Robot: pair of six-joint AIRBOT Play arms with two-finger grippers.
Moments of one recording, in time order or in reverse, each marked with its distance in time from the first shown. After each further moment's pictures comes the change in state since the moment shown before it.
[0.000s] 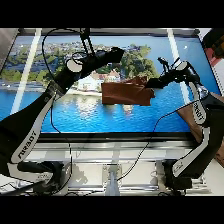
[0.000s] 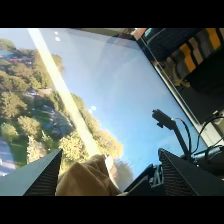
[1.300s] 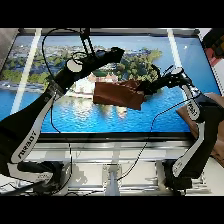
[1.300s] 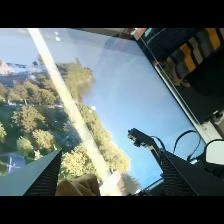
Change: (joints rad) left arm 0.001 0.000 0.000 0.000 0.000 0.000; right arm 0.008 -0.113 0.003 0.308 0.212 -0.025
